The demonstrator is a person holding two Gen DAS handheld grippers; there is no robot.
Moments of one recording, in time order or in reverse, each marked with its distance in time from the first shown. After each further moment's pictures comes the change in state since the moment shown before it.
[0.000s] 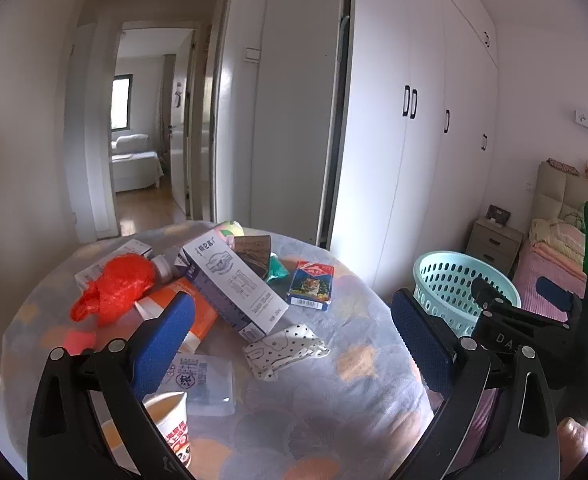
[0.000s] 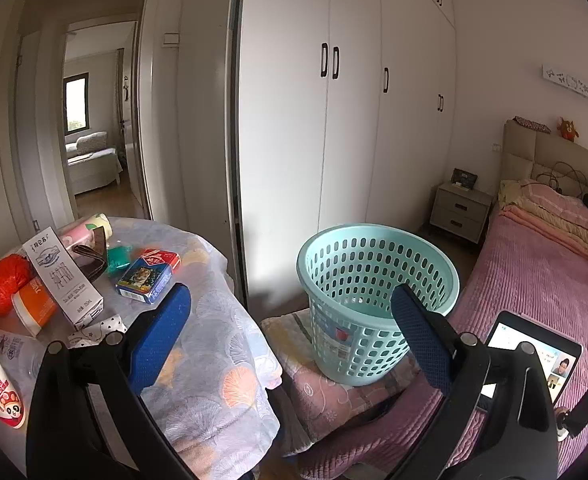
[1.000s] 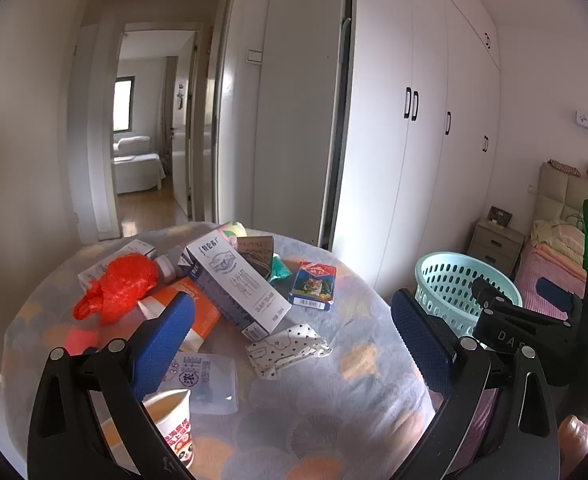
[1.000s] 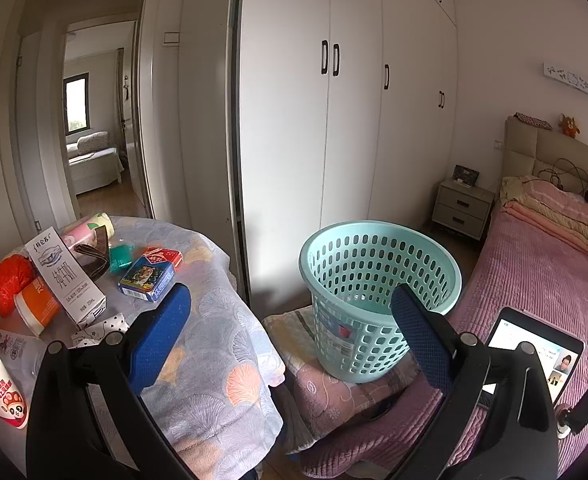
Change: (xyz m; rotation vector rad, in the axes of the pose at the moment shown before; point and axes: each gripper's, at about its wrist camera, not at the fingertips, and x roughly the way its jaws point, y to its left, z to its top) left arm -0.002 0.001 -0.002 0.000 -0.006 0.007; right arm 0.000 0.000 -0.001 0.007 0.009 0.004
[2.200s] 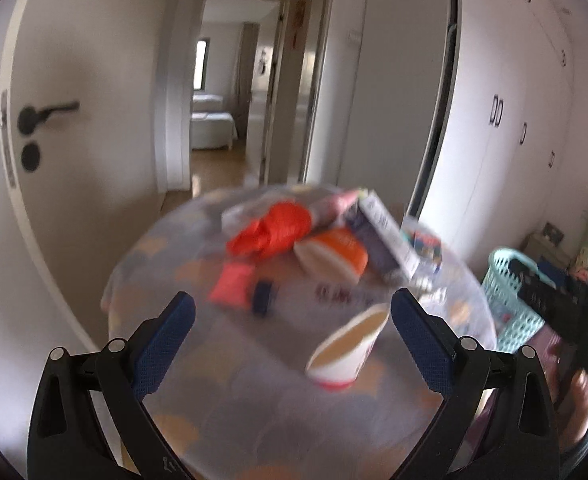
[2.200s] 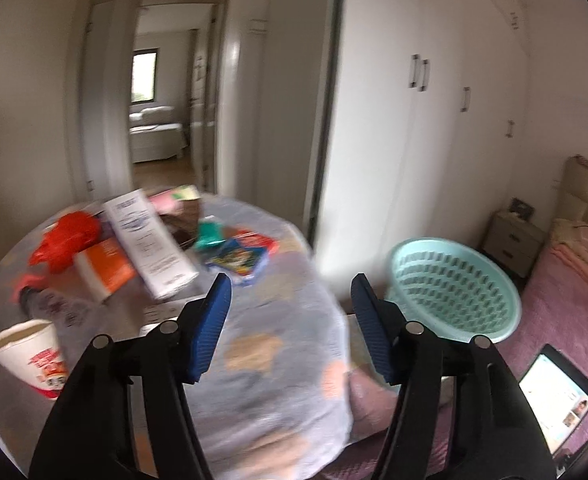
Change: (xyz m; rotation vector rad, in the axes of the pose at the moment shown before) left arm -0.079 0.122 -0.028 -0.159 0.126 0.218; right arm -0.013 0.082 -0.008 -0.182 0.010 0.217
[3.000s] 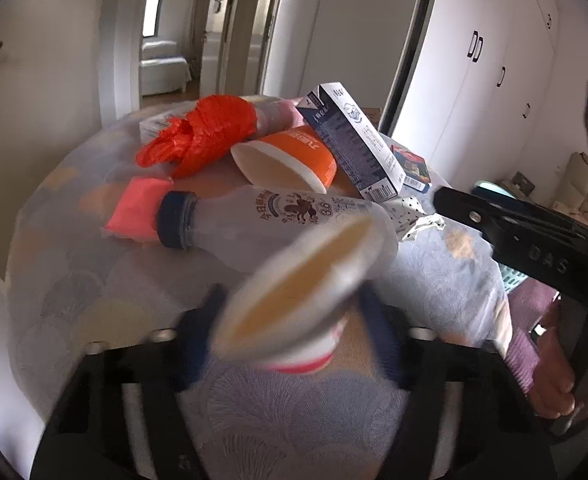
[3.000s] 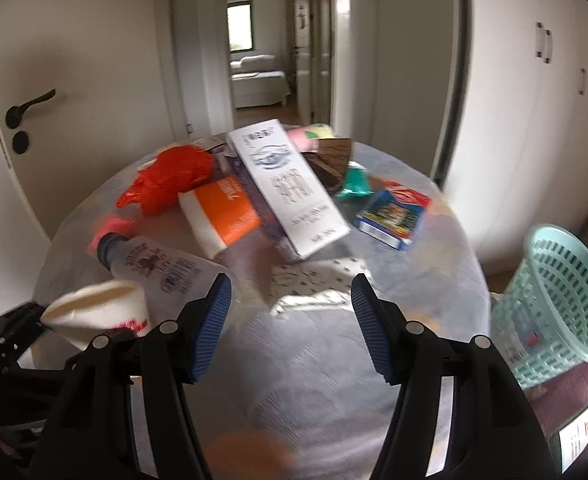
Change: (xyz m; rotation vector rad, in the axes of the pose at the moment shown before) left arm 0.096 -0.017 -0.042 0.040 0.218 -0.175; right arm 0.045 0.072 -0.007 -0.116 0.202 0.388
